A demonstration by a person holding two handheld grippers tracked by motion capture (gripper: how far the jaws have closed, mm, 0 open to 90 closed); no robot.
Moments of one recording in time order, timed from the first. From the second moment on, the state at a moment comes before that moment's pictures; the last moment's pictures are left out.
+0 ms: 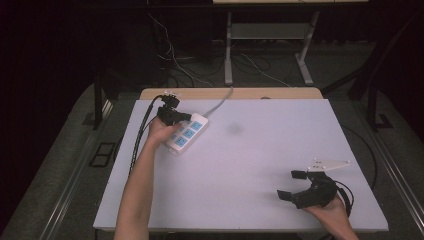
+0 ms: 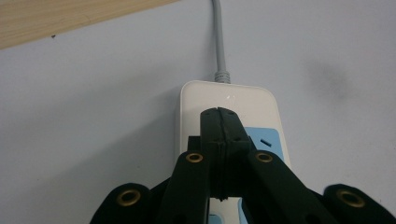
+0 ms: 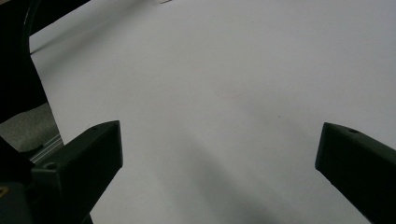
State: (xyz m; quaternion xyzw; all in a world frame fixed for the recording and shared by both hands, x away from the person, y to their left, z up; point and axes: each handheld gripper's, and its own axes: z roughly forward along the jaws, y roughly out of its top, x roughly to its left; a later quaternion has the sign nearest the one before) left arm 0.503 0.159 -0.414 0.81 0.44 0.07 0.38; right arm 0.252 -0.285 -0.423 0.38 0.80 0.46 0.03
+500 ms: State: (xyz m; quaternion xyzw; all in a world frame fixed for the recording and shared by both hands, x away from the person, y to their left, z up) left arm 0.503 0.160 -0.420 0.81 0.44 0.07 0.37; right arm 0.249 -0.285 -0.421 0.38 0.80 0.47 0.03
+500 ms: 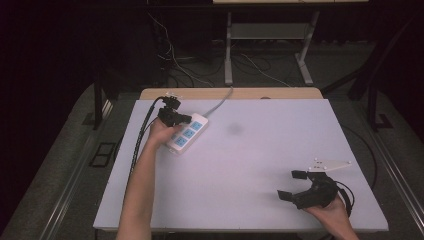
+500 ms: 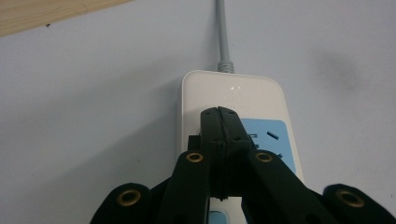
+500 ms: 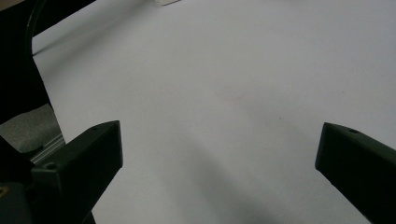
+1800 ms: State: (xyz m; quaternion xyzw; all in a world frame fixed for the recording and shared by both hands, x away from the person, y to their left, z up) left arm 0.494 0.157 -0.403 0.80 0.44 0.09 0.39; right arm 0.250 -0.286 -0.420 0.38 0.80 0.47 0.04
